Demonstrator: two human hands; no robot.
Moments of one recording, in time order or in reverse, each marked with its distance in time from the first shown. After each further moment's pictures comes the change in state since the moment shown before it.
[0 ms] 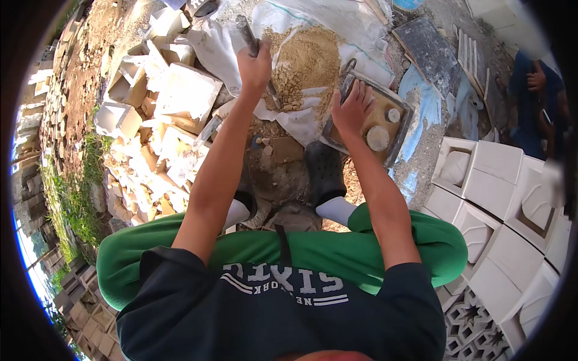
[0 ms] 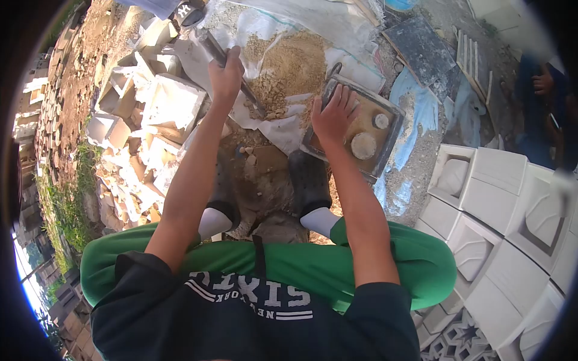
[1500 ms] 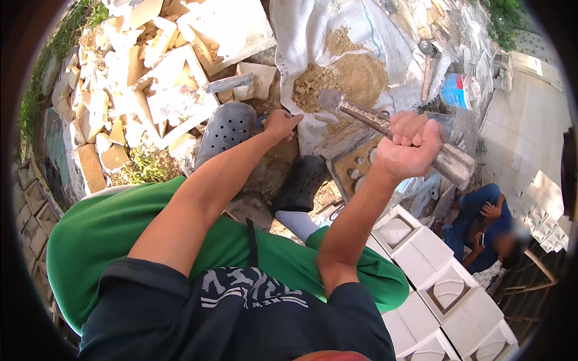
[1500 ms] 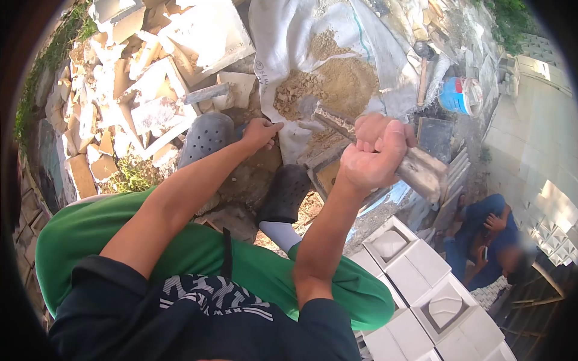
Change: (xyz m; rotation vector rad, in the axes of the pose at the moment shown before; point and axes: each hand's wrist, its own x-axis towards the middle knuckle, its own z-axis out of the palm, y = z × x) left_hand -0.130 -0.137 -0.054 -0.033 -0.116 -1.039; right_hand 0.092 -0.198 -0.155 1.679 -0.317 0.095
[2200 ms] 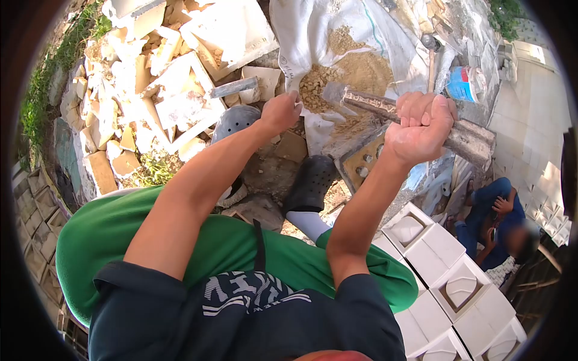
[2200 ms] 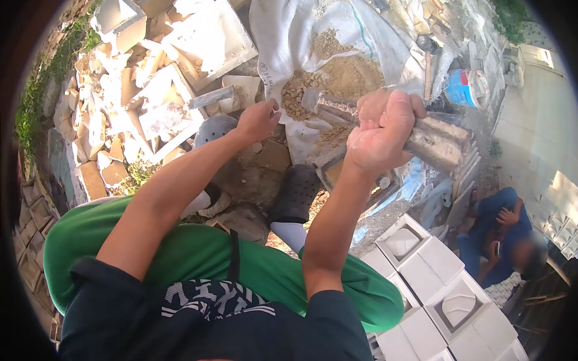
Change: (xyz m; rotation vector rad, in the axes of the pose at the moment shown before) left_hand 0.002 0.025 -0.033 0.668 0.238 0.651; right_hand 0.014 -0.004 0.015 0.145 -0.041 0.002
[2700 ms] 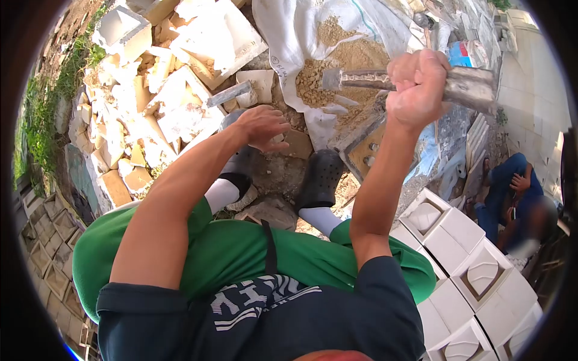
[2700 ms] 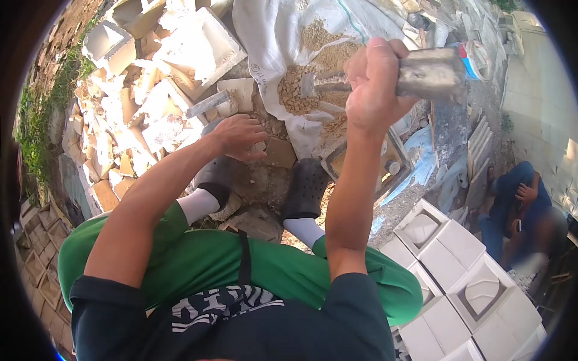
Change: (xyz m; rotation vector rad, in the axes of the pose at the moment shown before) left_hand -0.024 0.001 -0.070 0.565 -0.511 0.862; right_hand 0.028 0.006 -0.009 -0.129 -0.026 -0.008
